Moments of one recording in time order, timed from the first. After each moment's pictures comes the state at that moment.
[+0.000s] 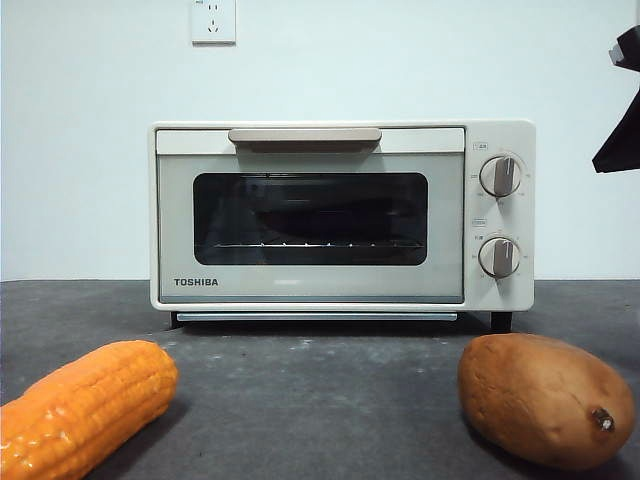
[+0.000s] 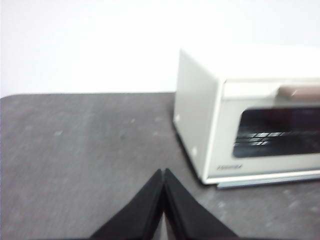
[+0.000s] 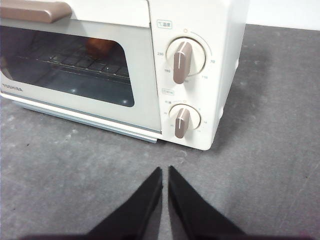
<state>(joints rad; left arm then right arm) -0.09 0.07 0.23 -0.22 0.08 -0.03 0.40 0.61 0.34 -0.05 0.00 0.11</state>
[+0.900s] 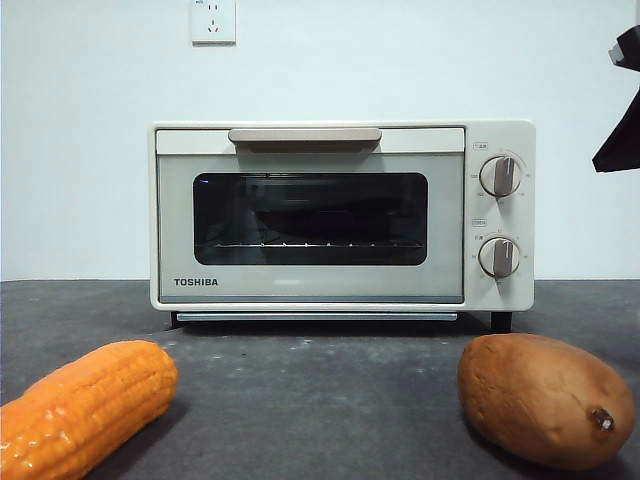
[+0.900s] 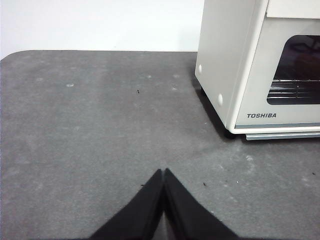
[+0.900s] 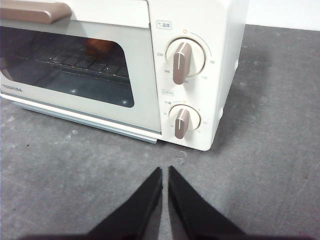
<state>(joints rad) -0.04 0.00 0.03 -0.18 0.08 -0.02 0.40 0.61 0.34 -0.05 0.00 0.11</state>
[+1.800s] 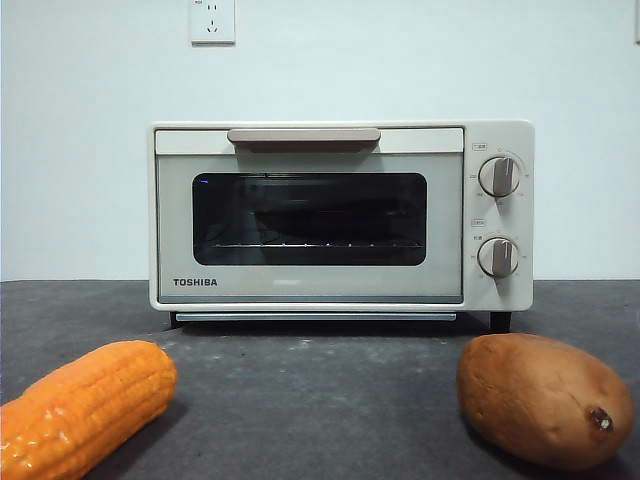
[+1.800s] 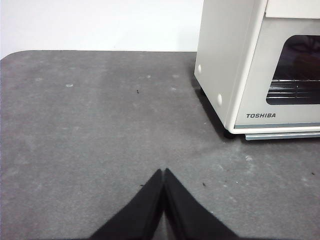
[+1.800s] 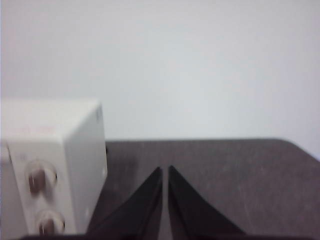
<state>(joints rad) -0.04 0.00 0.03 -0.18 0.08 -0.02 0.10 0.08 0.22 -0.02 0.13 0.02</state>
